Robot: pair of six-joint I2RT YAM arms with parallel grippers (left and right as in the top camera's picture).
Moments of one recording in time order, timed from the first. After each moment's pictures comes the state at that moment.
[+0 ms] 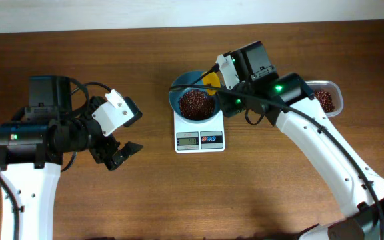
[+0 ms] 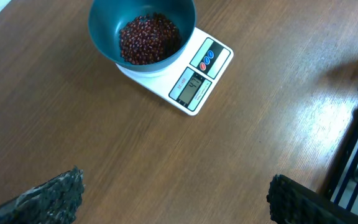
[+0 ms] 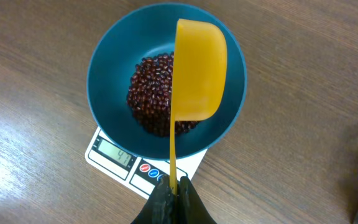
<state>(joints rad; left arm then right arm) 0.02 1.27 1.44 -1.33 0.54 0.92 0.43 1.62 1.51 -0.89 -0.10 -0.01</state>
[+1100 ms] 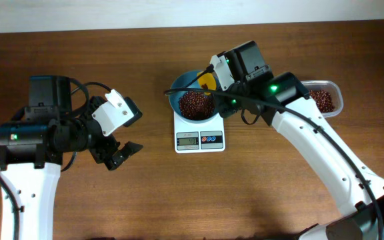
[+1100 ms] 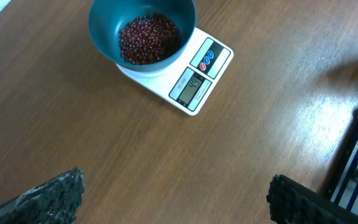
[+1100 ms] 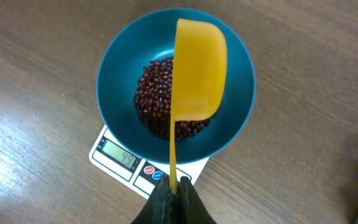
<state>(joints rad) 0.02 1.27 1.44 -1.32 0.54 0.92 0.46 1.64 1.54 -0.90 -0.09 -0.02</state>
